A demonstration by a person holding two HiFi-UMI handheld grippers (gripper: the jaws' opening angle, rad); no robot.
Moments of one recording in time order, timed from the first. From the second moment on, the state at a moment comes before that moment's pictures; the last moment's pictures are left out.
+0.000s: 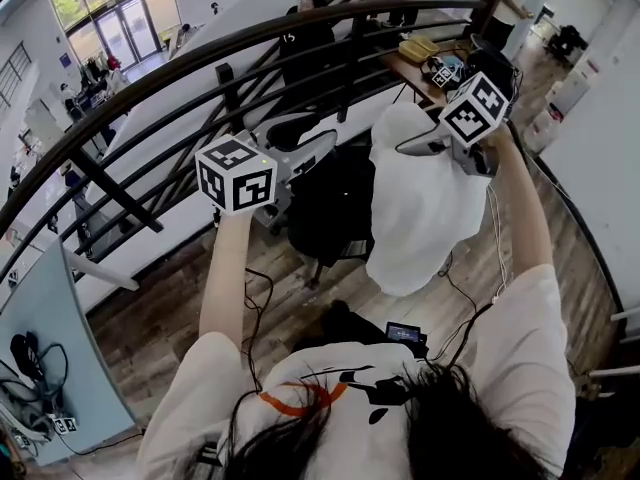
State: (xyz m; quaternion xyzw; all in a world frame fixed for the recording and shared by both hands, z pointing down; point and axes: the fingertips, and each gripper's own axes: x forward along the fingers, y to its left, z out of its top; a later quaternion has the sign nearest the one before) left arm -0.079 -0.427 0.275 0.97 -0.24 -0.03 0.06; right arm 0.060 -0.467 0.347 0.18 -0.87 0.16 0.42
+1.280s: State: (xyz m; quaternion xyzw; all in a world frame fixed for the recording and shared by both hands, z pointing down) left arm 0.045 -0.495 0.348 0.97 0.00 0.23 0.12; right arm 0.050 -0.455 0.349 0.06 -0.90 0.11 0.43
